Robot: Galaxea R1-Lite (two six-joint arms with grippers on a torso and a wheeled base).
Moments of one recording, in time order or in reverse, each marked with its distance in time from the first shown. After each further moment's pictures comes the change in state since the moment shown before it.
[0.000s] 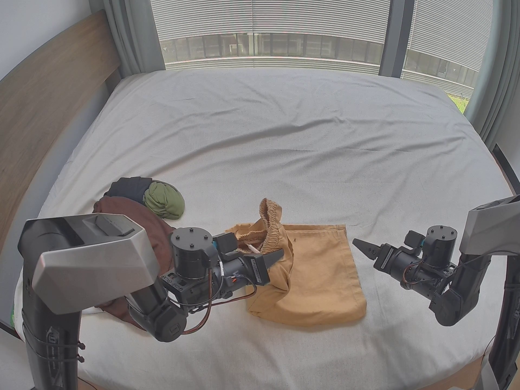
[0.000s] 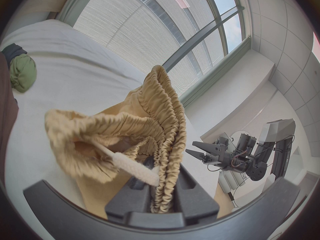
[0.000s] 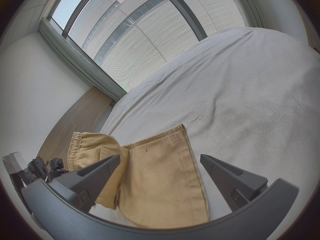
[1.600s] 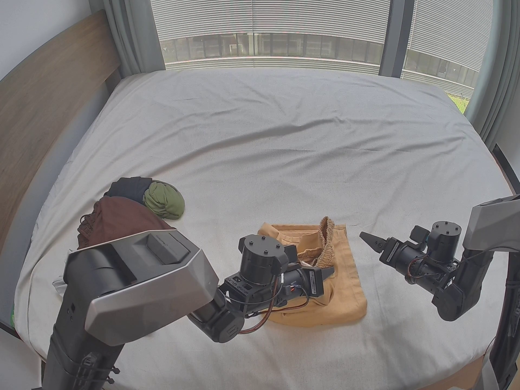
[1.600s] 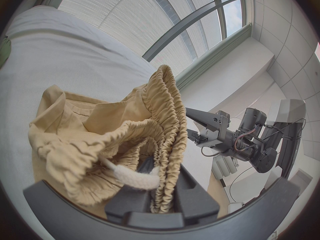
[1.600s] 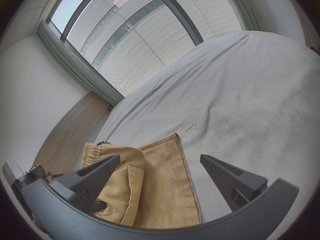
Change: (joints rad) left arm -0.164 0.149 -0.345 0.292 0.020 -0.013; right arm -0.044 0.002 -0.024 0.001 0.005 0.000
